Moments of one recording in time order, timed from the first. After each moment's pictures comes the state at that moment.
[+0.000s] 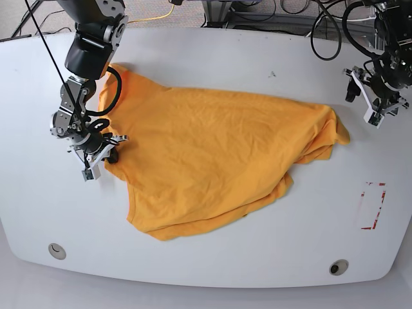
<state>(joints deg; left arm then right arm) 18.4 -21.9 -29.3 102.6 -17.9 -42.1 55.9 14.1 10.1 26.4 62.1 2.4 40.4 -36.5</state>
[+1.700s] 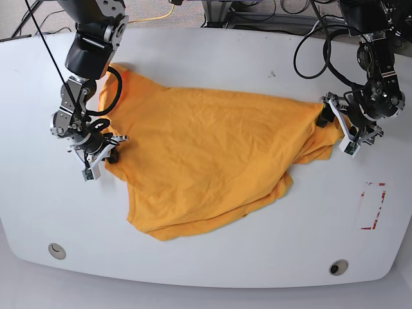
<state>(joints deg) 3.9 -18.6 -19.5 93.0 -17.1 -41.8 55.8 14.1 9.9 26.4 62.1 2.5 40.4 -36.5</state>
